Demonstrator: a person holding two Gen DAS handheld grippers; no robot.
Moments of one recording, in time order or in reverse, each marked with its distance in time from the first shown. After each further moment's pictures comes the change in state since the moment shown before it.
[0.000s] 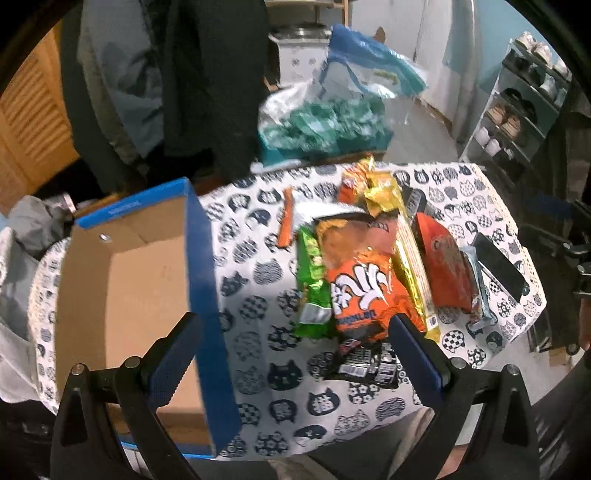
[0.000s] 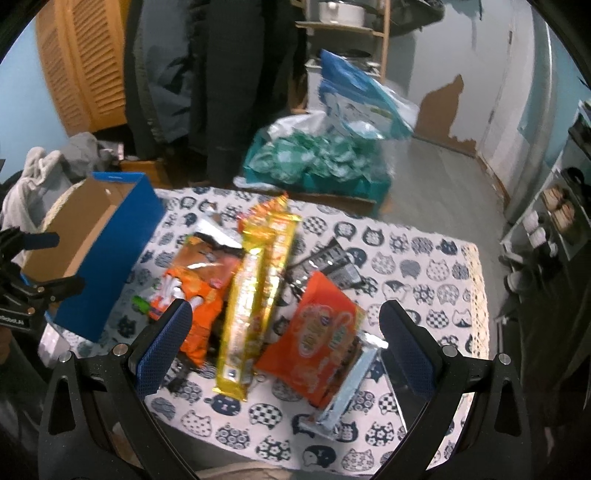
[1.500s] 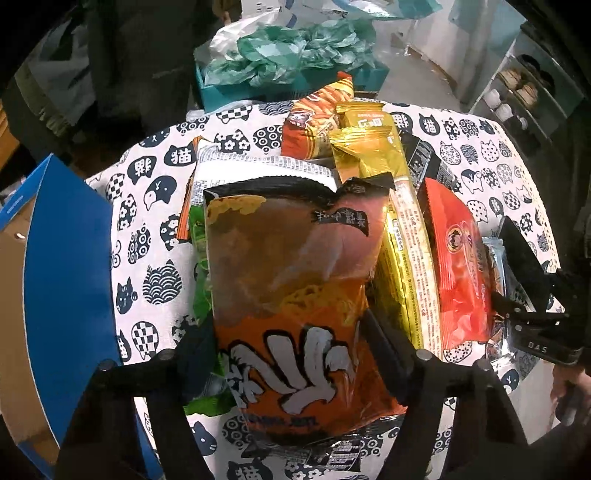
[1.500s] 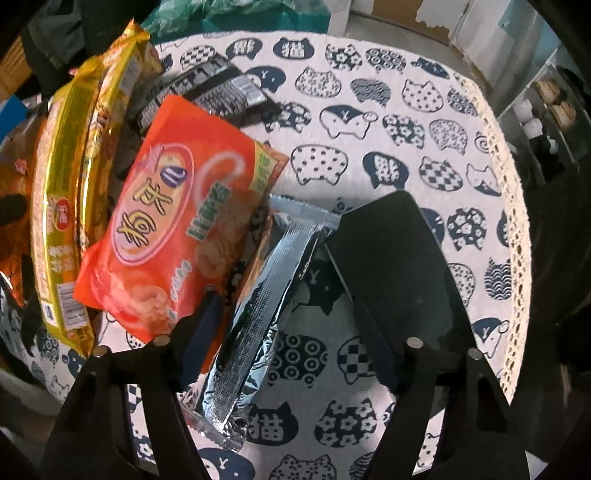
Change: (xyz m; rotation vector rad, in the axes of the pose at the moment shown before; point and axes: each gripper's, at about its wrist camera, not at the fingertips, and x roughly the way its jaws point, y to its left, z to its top) left arm 0.135 -0.061 0.035 0.013 0.195 -0.032; right arm 0.153 -0.087 -0.098 0.150 0.418 -0.091
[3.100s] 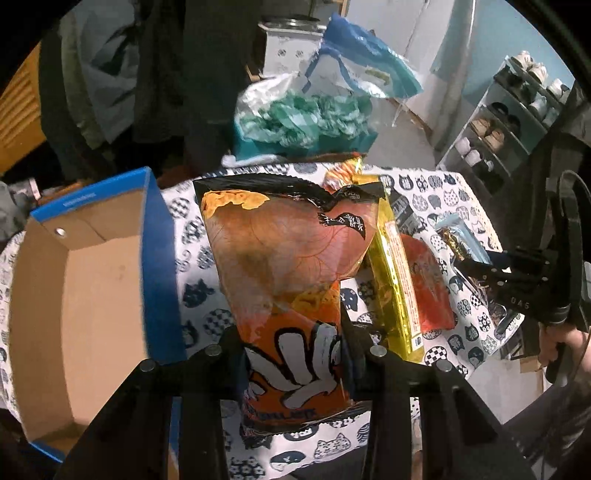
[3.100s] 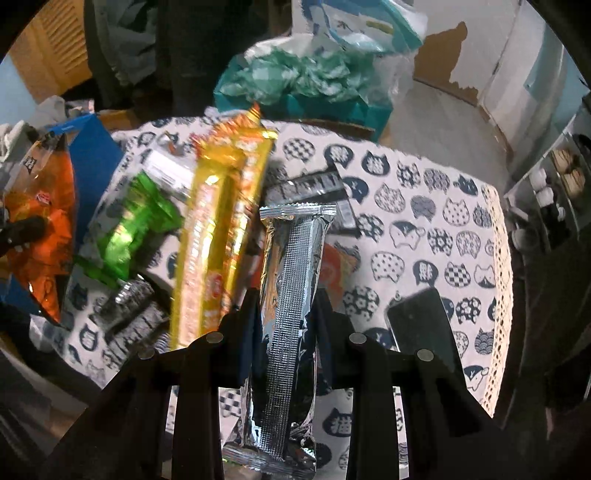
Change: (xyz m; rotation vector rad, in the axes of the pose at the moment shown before) left arm -0.103 0.074 -0.035 -0.039 -0.192 -0.117; right arm -0.096 0.081 0.032 -0.129 -0.180 0.070
